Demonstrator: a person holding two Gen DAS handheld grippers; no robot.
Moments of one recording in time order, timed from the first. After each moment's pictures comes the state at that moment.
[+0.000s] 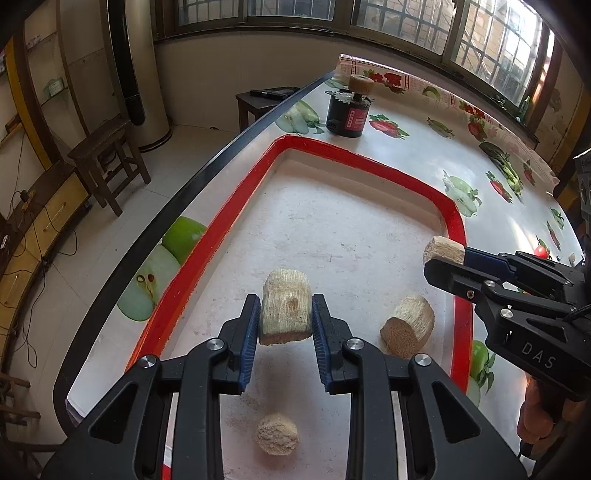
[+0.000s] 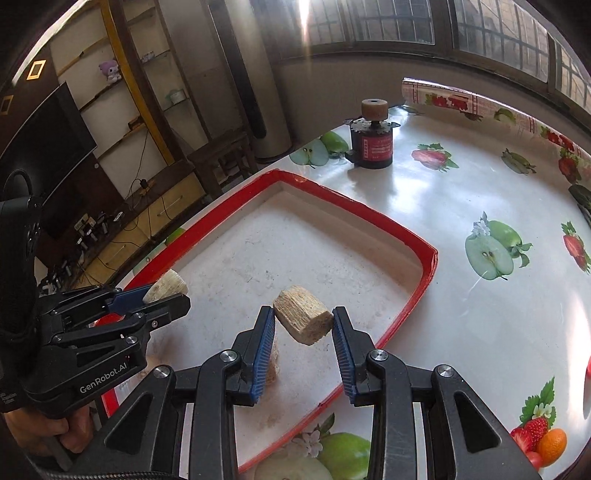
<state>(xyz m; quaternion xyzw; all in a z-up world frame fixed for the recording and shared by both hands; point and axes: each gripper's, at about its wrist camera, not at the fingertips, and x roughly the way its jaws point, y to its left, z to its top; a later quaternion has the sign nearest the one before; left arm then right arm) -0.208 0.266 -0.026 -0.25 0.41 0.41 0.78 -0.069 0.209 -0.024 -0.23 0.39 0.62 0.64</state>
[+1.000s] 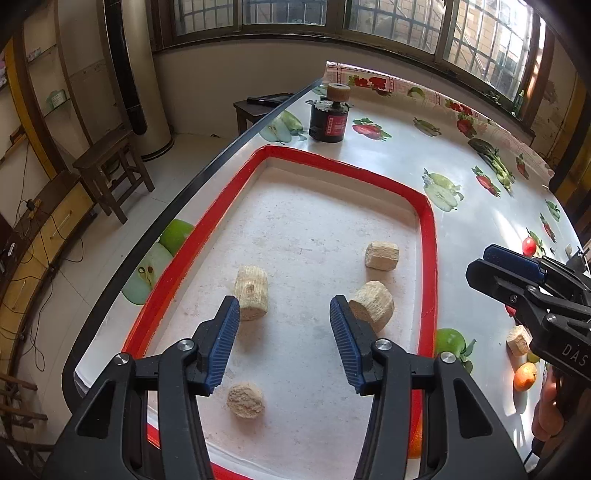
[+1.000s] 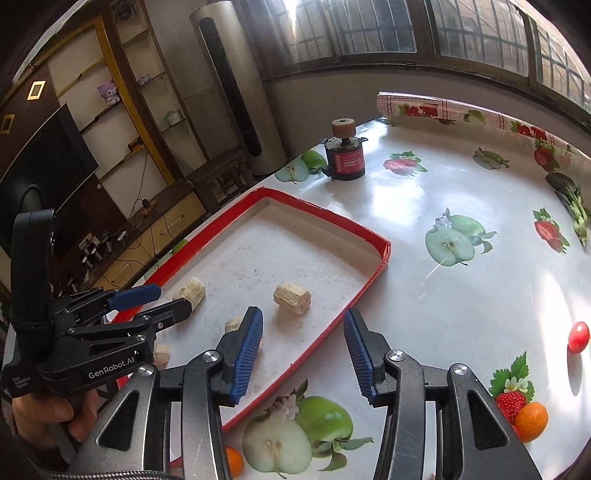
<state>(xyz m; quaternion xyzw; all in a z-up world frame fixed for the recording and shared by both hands) -0.201 0.233 -0.002 -0.23 0.40 0.41 0.78 -0.047 0.154 0.002 -0.19 0.38 0.62 0.66</state>
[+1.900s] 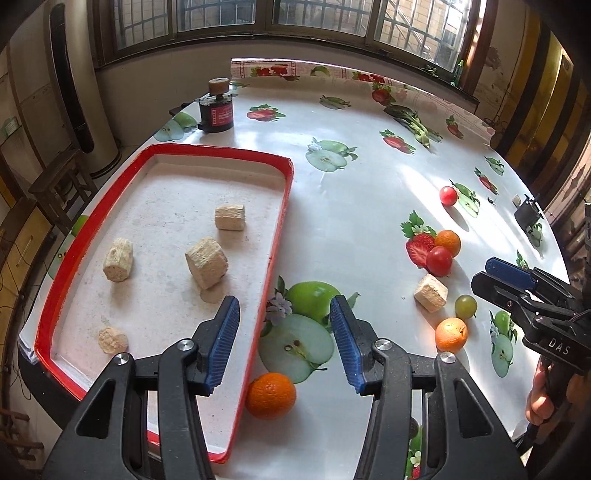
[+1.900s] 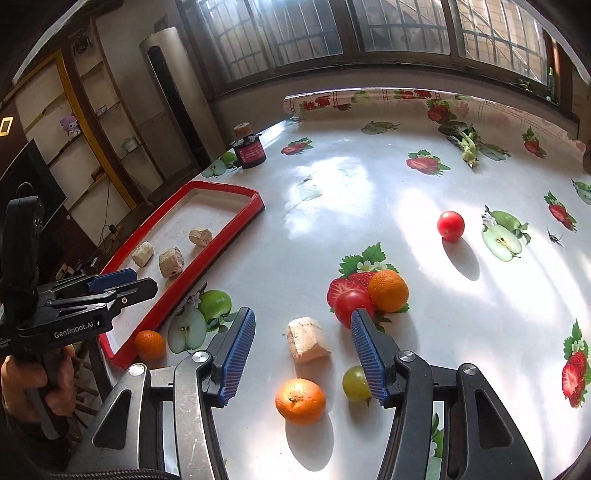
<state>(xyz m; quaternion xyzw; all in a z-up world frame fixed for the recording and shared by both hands) -0.139 0.135 0.004 -0.21 0.42 0.32 0.82 0.023 0.000 0.001 -0.15 0.40 0.55 0.72</state>
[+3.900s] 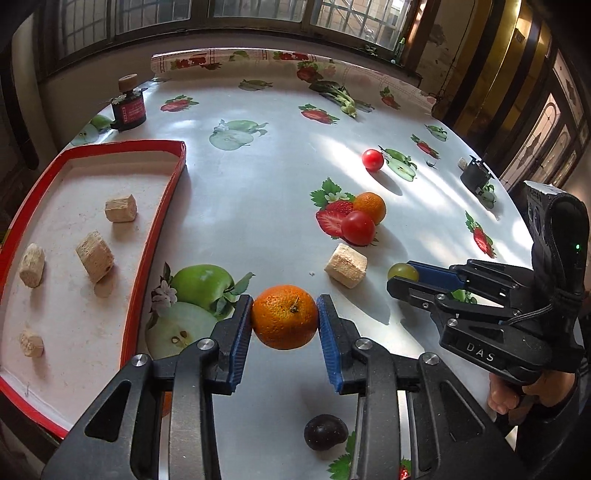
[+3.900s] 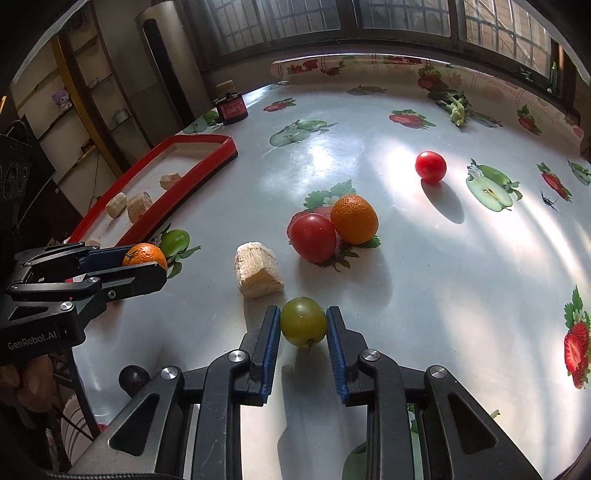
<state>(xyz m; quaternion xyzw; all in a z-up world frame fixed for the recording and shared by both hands) -0.105 0.091 -0.011 -0.21 0.42 0.22 0.85 0.026 -0.022 -0.042 -0.21 0.42 0.53 0.71</state>
